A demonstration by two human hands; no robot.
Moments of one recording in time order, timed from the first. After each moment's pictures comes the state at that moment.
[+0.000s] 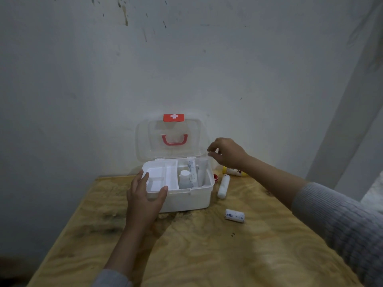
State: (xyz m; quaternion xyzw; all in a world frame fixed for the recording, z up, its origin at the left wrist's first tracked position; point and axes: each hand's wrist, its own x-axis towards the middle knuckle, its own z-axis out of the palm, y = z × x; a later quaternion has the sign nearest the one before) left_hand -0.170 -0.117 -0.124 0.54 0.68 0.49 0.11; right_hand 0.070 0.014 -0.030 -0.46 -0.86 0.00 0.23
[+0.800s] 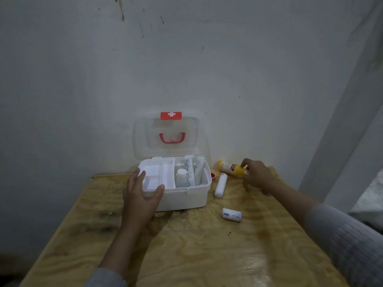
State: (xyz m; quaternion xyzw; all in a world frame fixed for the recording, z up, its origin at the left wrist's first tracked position) left_hand -0.169 -0.118 -0.122 0.53 0.68 0.50 0.11; right_hand 0.164 0.023 -0.107 -0.64 -0.75 0.06 0.18
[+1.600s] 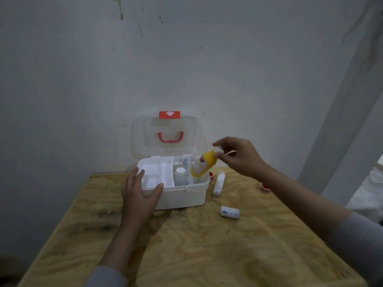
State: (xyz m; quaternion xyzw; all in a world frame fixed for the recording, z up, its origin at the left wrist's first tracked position) left_hand -0.171 -0.114 -0.128 0.54 0.67 0.49 0.11; right_hand 0.098 -0.051 -0.019 -0.41 -0.80 0.15 0.42
